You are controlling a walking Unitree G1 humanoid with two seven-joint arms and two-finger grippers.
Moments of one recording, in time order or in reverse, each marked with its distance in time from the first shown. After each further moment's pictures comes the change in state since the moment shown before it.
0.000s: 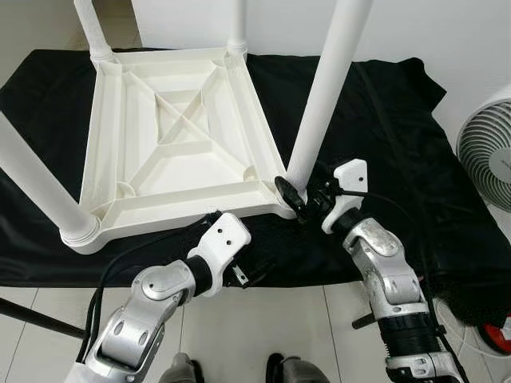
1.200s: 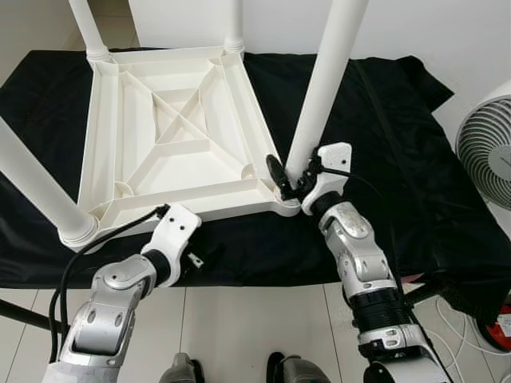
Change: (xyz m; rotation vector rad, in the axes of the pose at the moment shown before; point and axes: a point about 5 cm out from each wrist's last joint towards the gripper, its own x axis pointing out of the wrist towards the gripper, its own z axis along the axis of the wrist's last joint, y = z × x) left arm -0.030 0.049 -0.030 -0.054 0.192 0.248; right arm 0.041 0.007 0.001 0.072 -0.042 -0.160
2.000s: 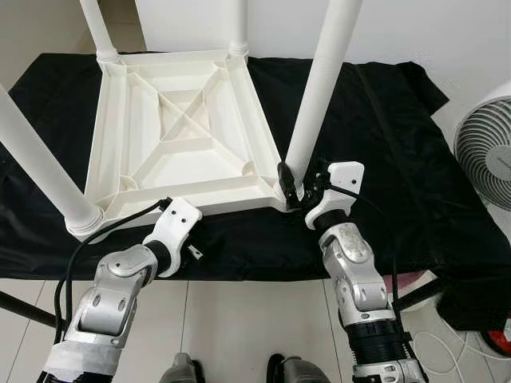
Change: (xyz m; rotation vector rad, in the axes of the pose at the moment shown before) left arm 0.015 0.015 -0.002 0.040 0.005 0.000; right arm -0.026 0.009 -0.001 0.012 -0.041 -0.178
